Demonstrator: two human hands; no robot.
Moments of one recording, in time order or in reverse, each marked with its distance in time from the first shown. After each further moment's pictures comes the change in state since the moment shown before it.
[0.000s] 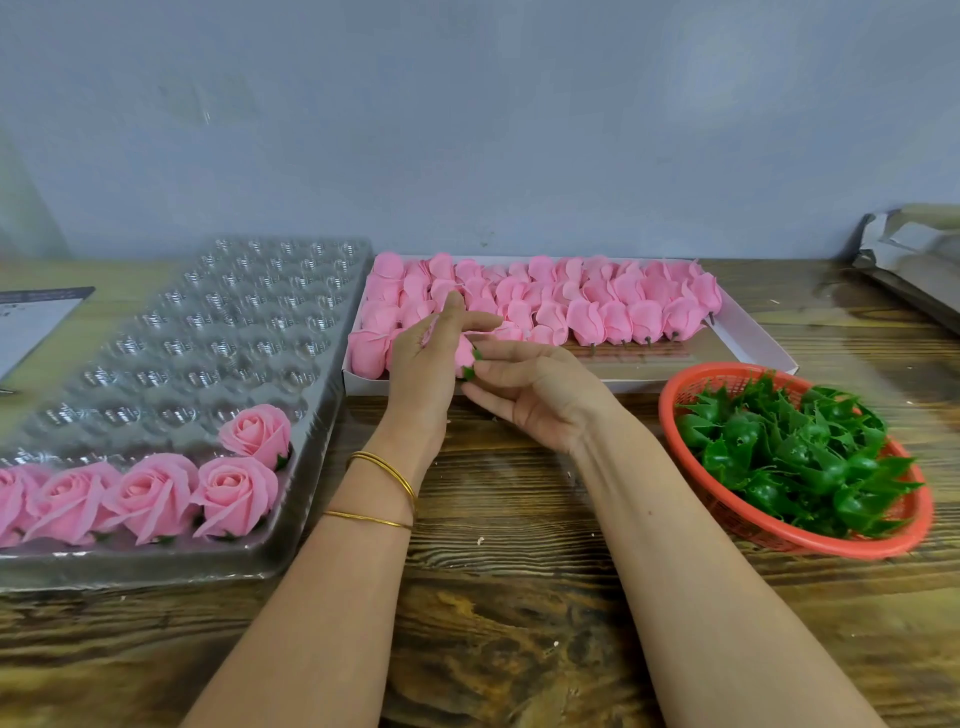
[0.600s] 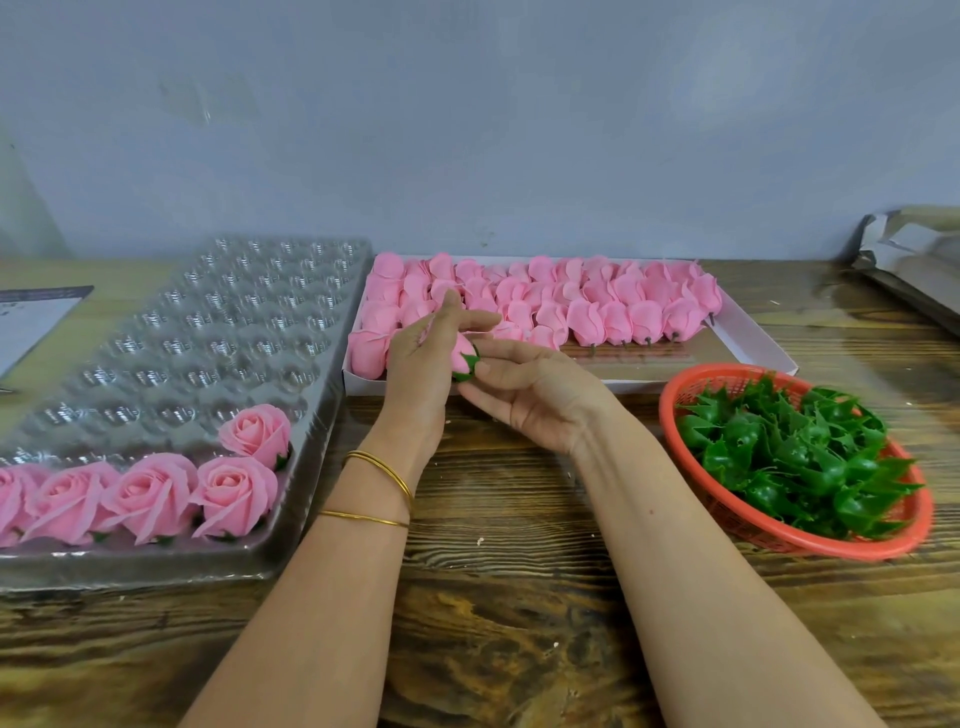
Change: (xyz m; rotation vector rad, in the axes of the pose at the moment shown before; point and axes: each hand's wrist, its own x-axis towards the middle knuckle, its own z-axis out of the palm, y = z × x) left_hand 0.003 0.000 -0.004 -0.035 -0.019 -0.037; right_hand 0.000 0.000 0.000 0.075 -0.063 0.047
